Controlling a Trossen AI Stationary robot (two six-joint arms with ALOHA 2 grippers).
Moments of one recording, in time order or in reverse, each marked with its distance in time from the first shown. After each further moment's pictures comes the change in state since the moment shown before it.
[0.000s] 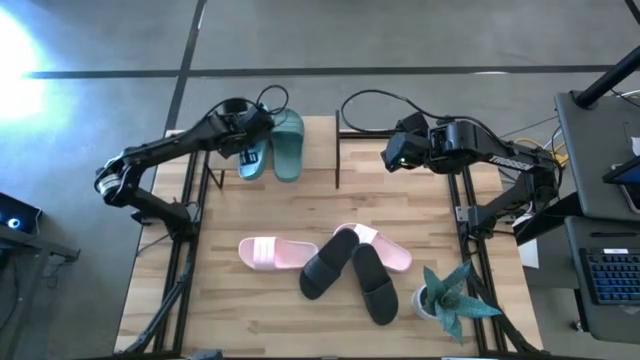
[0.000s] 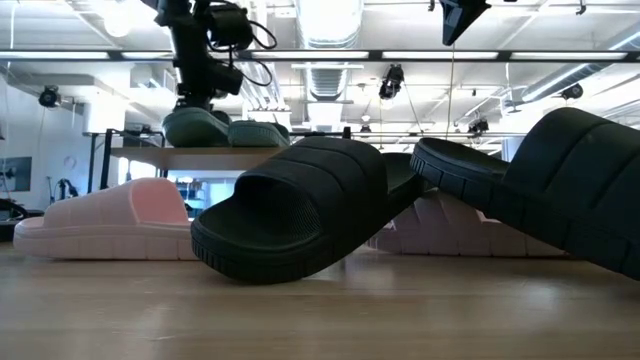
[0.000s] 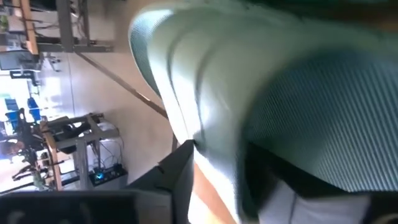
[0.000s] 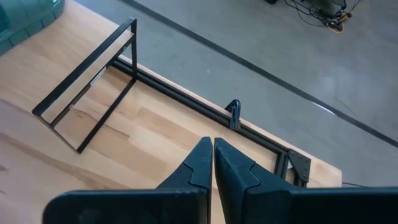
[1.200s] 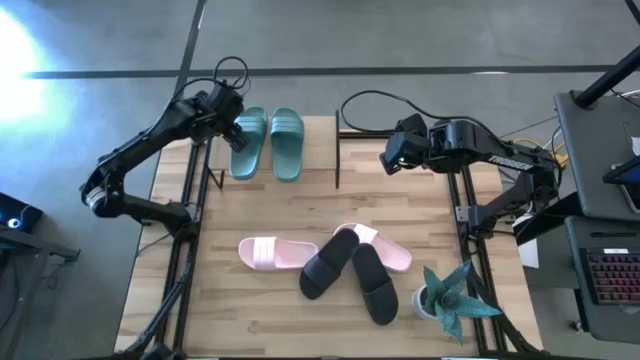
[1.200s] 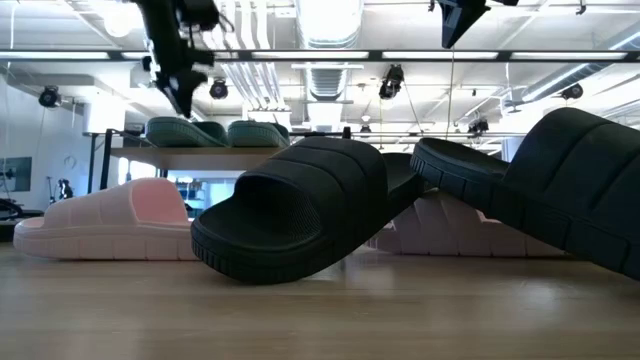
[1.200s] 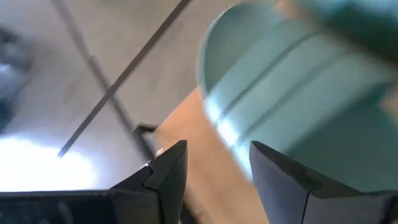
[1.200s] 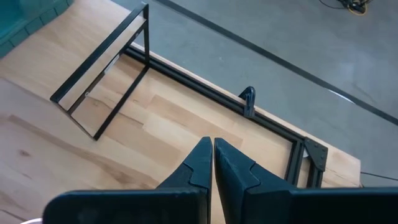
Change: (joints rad) left arm 0.219 -0.127 0.049 -0.083 0.240 -0.393; right arm -0.003 0.003 -0.001 0.006 -0.077 0.019
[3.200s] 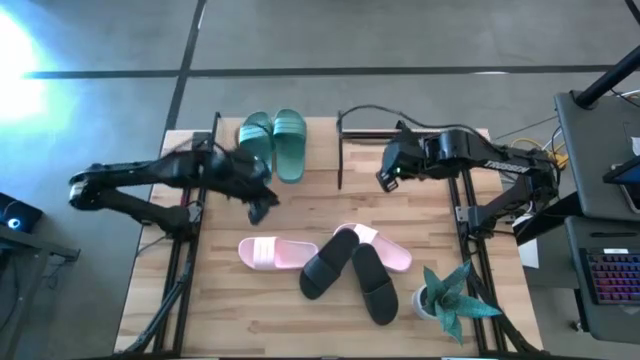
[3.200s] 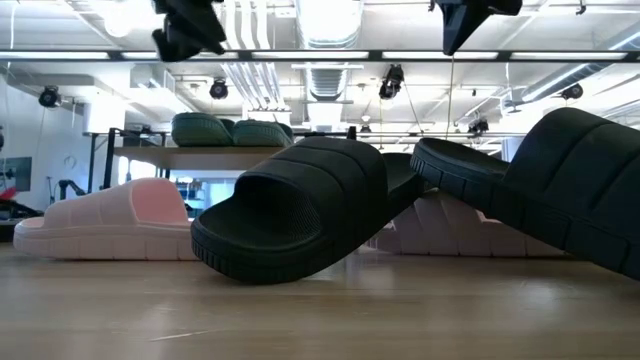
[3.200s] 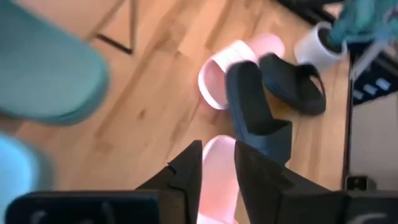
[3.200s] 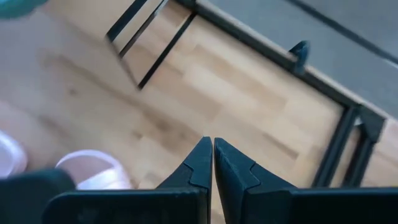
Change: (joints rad) left arm -0.708 -0.144 -0.125 0.214 0.510 -0.577; right arm 0.061 0.001 -0.057 0.015 -0.217 0.042
